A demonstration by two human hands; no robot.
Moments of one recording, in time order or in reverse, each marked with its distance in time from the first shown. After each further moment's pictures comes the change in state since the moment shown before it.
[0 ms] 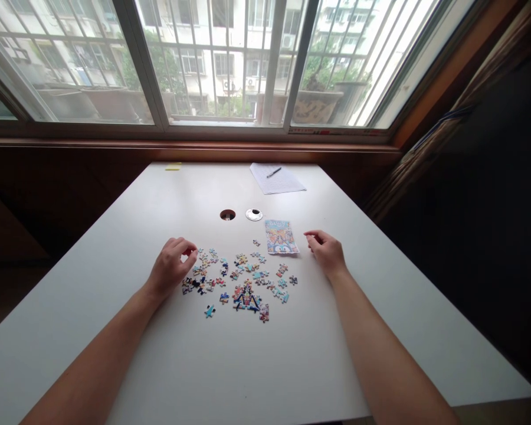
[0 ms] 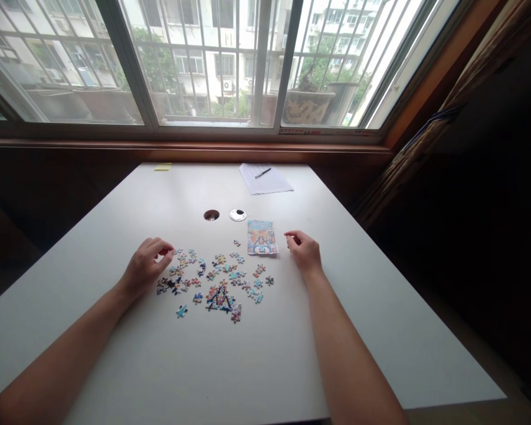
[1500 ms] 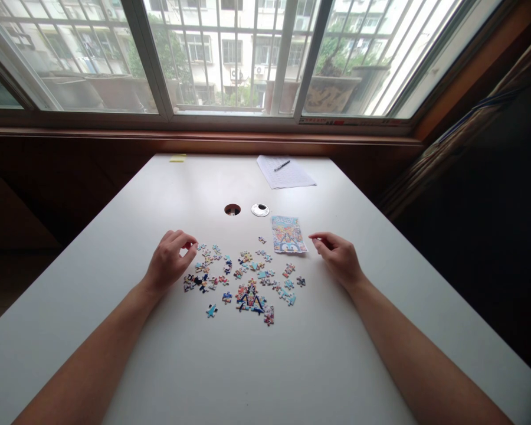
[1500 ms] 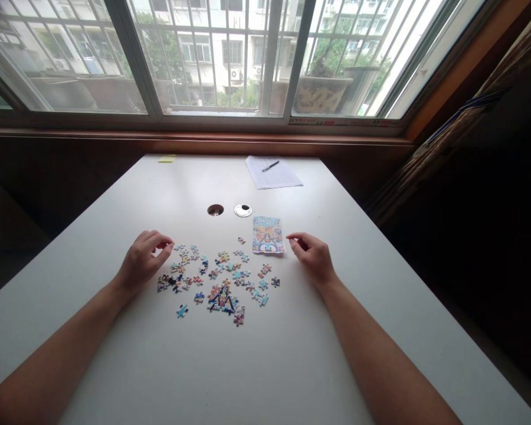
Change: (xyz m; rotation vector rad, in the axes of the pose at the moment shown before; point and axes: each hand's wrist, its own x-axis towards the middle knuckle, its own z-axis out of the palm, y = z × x) left_hand -0.001 -0.007 -0.001 0.062 0.039 -0.013; right_hand -0.013 -0.005 -0.009 0.028 -0.108 -0.207
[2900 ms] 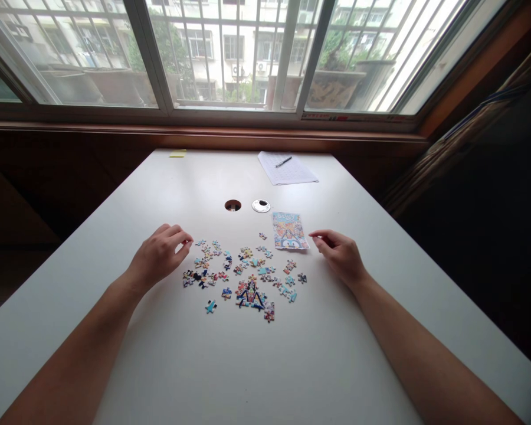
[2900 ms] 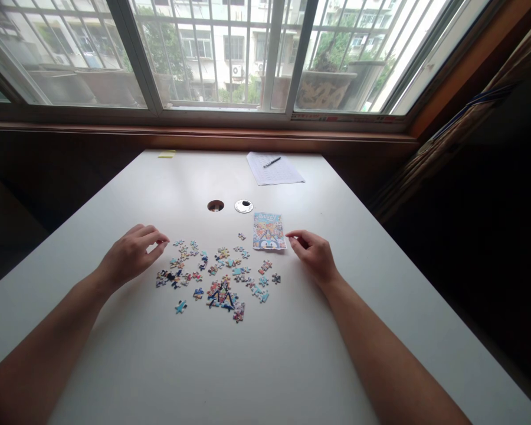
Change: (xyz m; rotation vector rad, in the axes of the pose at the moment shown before) left_hand 0.003 -0.004 -0.027 0.214 -0.219 0.076; right_hand -0.002 -0.004 -0.002 -0.012 -0.040 -0.030
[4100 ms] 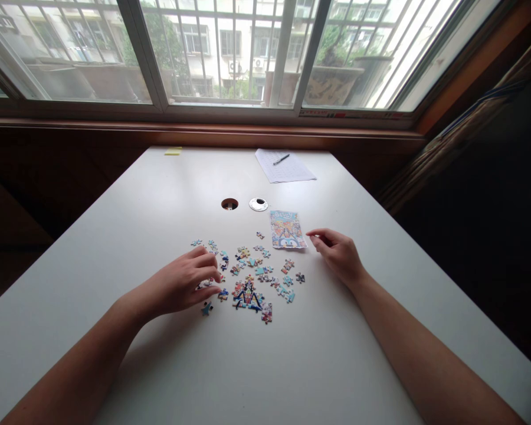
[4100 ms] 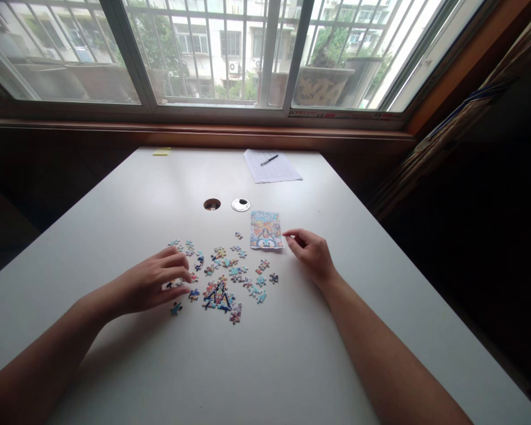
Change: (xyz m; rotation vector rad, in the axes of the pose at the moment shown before) left_hand -0.001 0.058 -0.002 -0.378 -0.303 0.412; right_hand 0.000 -0.008 -0.001 0.001 -0.015 0.003
